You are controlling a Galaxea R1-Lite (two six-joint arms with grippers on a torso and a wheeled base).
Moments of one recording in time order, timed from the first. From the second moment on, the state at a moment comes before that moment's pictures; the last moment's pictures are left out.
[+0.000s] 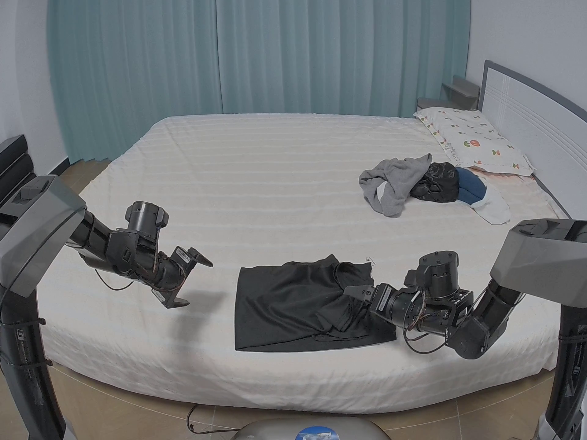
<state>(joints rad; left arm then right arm) -0.11 2.21 -1.21 -0.09 -0.29 -1.06 0.46 2.25 -0.70 -1.07 0.14 0.80</state>
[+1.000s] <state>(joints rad) -0.12 2.22 -1.21 -0.09 -0.28 -1.06 0.47 2.30 -0.59 -1.16 0.13 0.79</state>
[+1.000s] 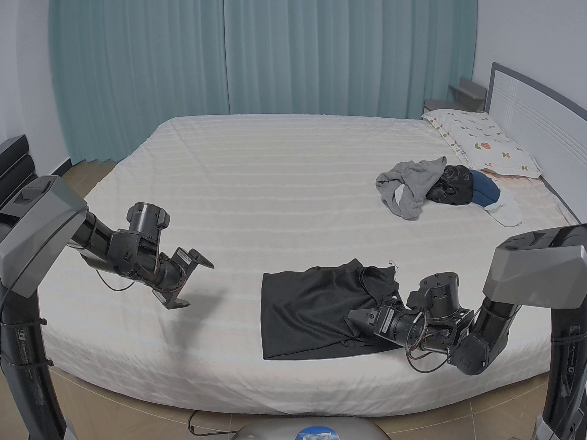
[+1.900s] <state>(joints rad) -0.11 2.22 -1.21 -0.10 -0.28 -1.06 0.44 2.32 -0.57 -1.19 0.11 0.77</state>
